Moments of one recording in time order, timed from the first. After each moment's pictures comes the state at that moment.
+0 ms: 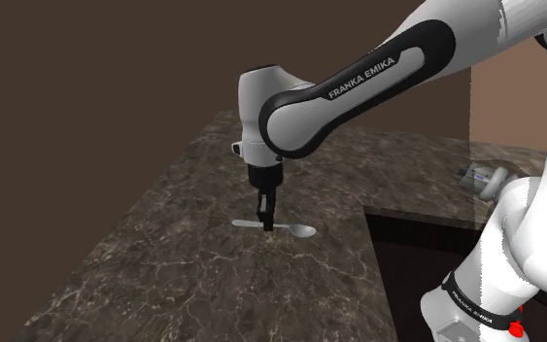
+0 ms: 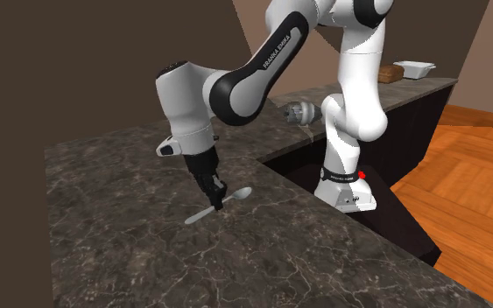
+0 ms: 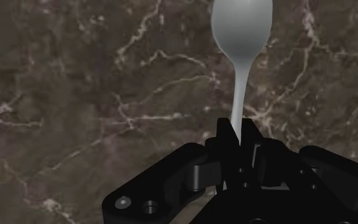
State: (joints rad) arm 0.27 0.06 0.27 -2.21 0.12 2.10 -0.24
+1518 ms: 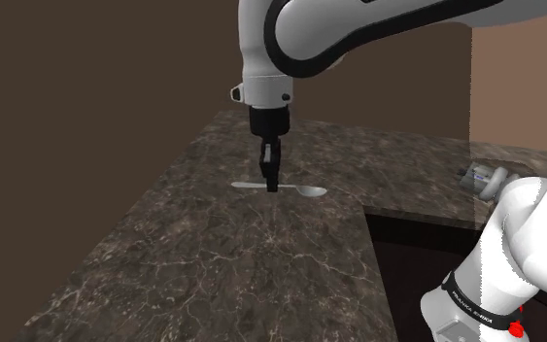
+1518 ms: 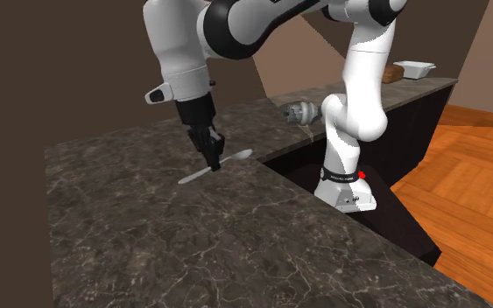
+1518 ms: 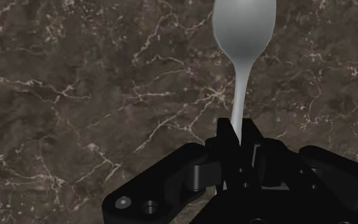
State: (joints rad) arm 0.27 -0.06 0.26 -2.03 0.14 1.80 -0.23
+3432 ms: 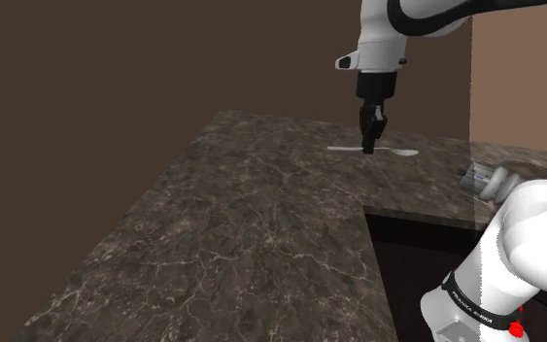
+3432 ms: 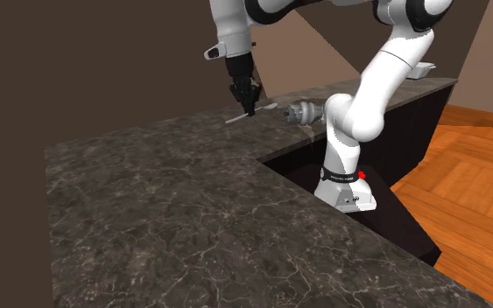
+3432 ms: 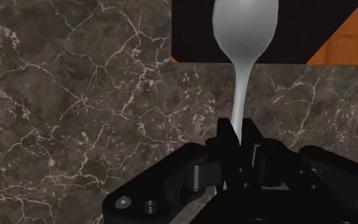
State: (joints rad) arm 0.12 -0.55 0.00 -2.34 0.05 1.60 -0.60
